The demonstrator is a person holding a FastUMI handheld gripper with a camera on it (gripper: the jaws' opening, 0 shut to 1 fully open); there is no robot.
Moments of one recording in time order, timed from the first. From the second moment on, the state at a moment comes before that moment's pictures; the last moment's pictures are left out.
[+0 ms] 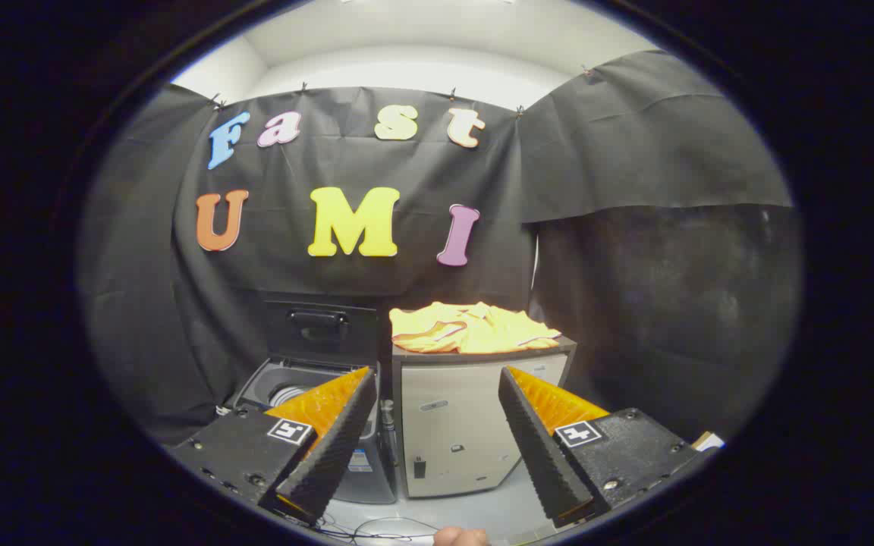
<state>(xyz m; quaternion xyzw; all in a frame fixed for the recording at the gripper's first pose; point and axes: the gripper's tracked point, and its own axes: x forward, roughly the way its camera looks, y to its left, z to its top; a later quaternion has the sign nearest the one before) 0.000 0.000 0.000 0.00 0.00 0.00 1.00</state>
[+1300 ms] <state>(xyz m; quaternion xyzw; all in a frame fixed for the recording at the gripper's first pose) 0.011 -0.008 -0.013 0.02 0.03 0.00 1.00</state>
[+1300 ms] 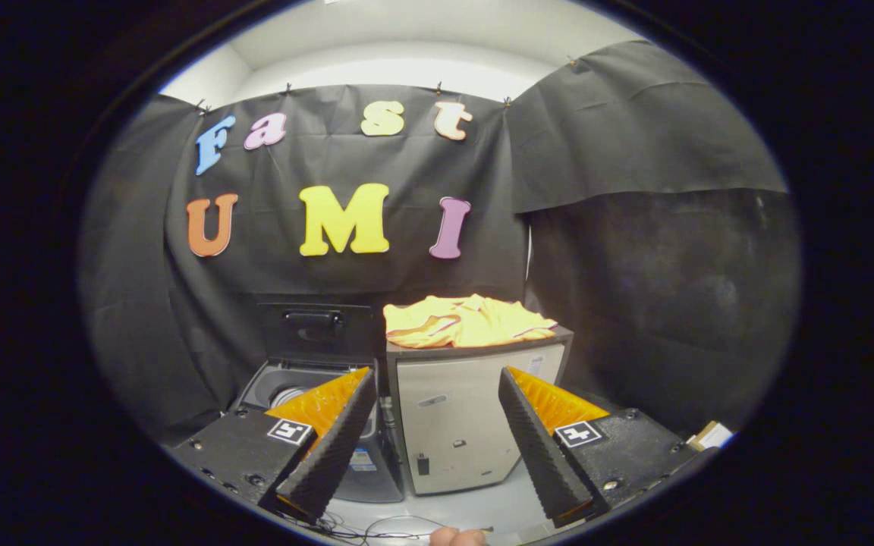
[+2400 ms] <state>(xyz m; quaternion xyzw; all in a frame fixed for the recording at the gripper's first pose) 0.316 -0.070 0.064 0.03 0.21 0.06 0.98</state>
